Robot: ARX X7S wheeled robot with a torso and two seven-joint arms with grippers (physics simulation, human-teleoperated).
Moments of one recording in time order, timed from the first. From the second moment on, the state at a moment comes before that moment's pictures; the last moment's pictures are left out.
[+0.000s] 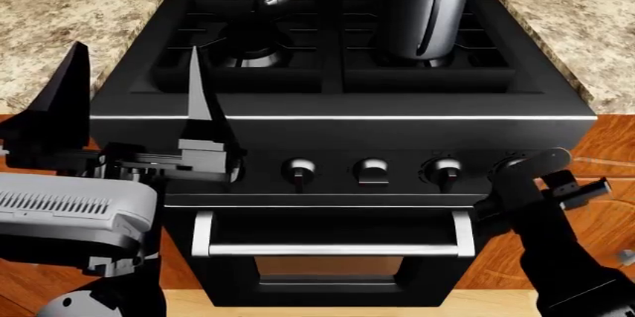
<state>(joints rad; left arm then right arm) -0.35 -0.40 0.29 0.72 -0.28 -0.16 -0.43 0.51 0.67 -0.44 0.07 0.12 0.62 0.24</state>
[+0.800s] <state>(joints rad) -0.35 -0.41 0.29 0.73 -0.29 -0.16 -0.44 0.49 0.76 -0.47 -0.23 0.19 0.73 0.30</state>
